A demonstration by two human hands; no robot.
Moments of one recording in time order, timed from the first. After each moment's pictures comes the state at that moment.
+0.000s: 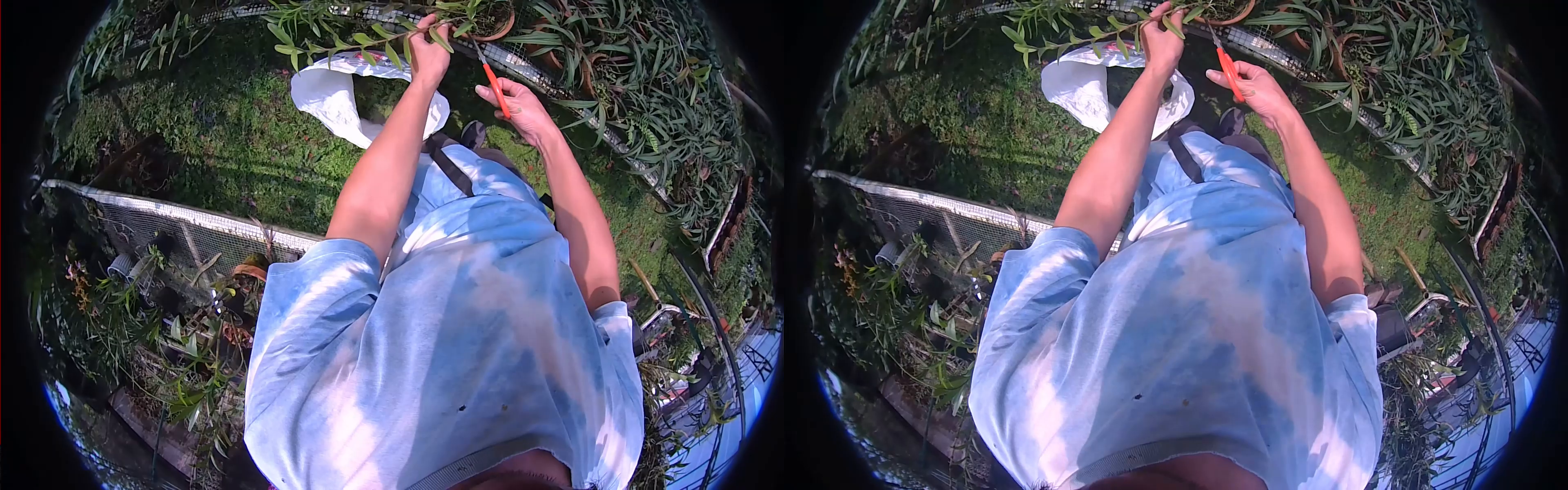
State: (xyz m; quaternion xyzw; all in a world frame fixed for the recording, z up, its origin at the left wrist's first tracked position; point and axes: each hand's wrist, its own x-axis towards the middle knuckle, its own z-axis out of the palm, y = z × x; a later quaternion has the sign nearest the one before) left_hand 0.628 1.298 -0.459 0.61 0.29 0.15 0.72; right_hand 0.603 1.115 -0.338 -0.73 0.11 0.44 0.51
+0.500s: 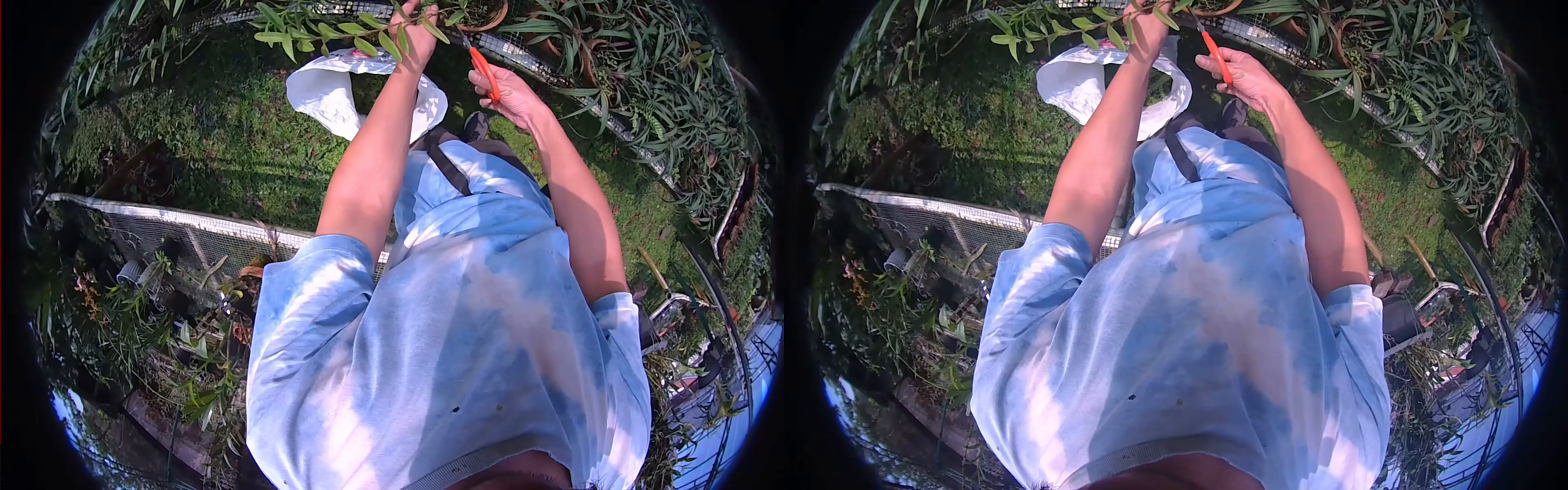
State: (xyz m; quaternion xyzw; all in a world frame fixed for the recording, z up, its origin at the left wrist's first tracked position) left_hand 0.645 1.320 -0.466 0.60 0.19 0.17 0.75; right_hand 0.608 1.126 -0.351 -0.59 0.17 0.49 0.62
